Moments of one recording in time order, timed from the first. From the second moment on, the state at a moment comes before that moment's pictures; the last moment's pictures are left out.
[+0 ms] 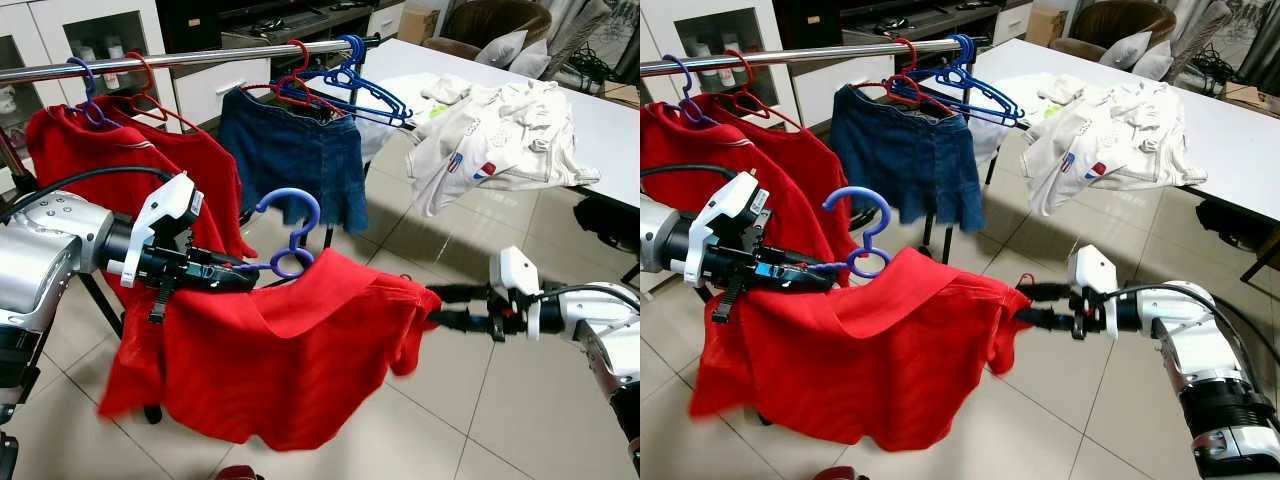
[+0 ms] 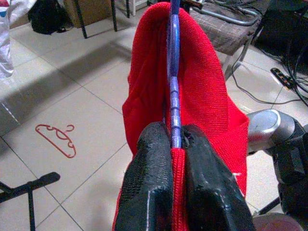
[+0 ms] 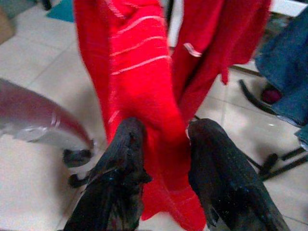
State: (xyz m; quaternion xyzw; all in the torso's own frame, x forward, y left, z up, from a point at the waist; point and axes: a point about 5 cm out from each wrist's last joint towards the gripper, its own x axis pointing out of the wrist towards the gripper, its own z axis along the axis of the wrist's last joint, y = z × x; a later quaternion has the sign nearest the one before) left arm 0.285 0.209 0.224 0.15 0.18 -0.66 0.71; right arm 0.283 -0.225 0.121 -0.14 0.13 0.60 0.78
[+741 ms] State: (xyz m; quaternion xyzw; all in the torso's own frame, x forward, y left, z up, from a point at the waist) left arm 0.285 0.208 0.224 0.15 0.18 -0.66 0.71; right arm 0.278 -0.223 0.112 -0.11 0.17 0.62 0.76
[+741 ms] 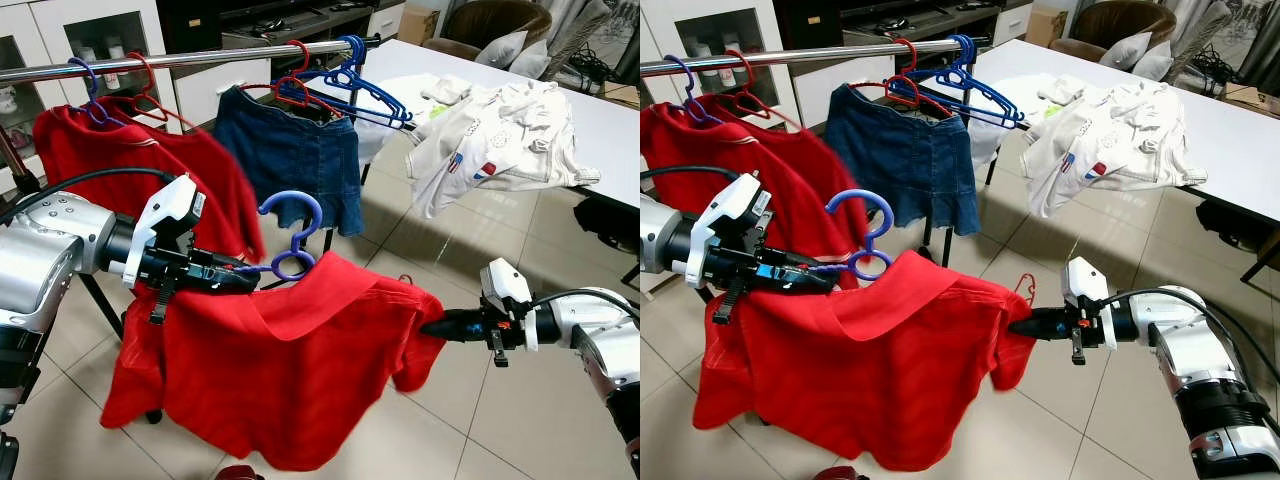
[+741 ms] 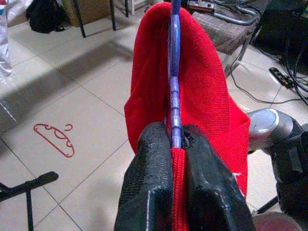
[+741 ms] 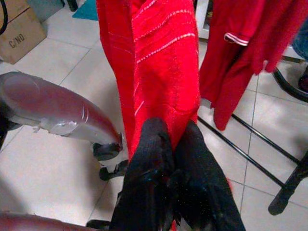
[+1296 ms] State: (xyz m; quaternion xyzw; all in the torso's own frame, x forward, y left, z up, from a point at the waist) left arm 0.285 0.208 0.224 0.15 0.18 -0.66 0.71; right arm 0.277 -0.224 0.110 -0.09 0.18 0.62 0.76
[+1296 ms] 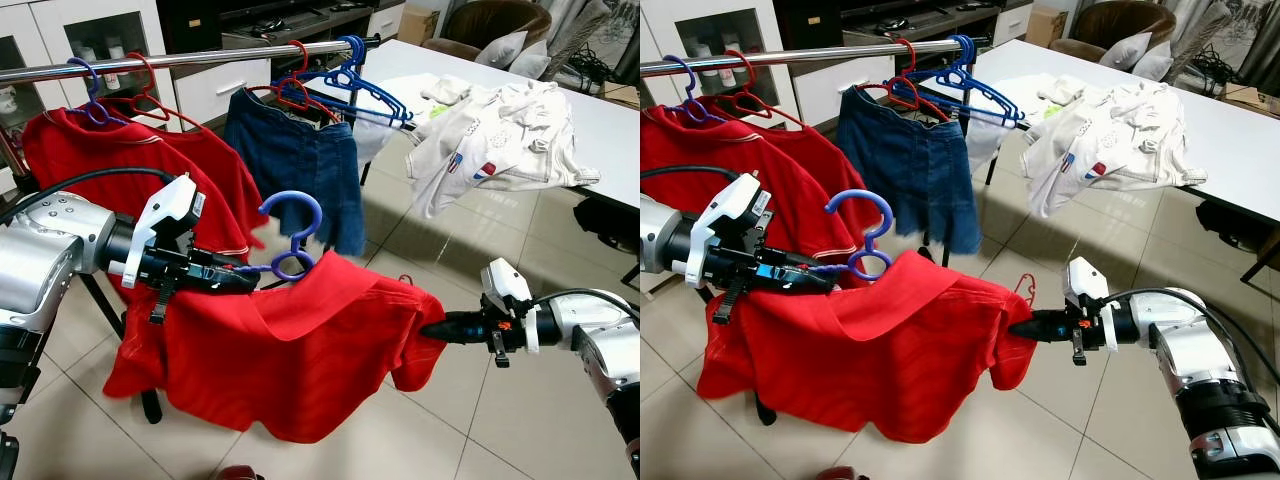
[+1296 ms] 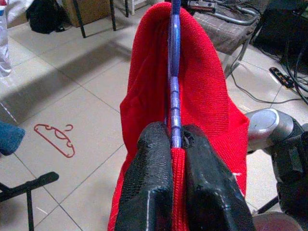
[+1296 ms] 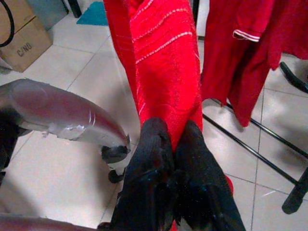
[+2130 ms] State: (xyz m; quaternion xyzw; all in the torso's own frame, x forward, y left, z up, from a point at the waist) left arm 0.287 0.215 0.225 0.15 0.18 -0.64 0.73; right arm 0.275 -0.266 0.092 0.00 0.18 0.48 0.86
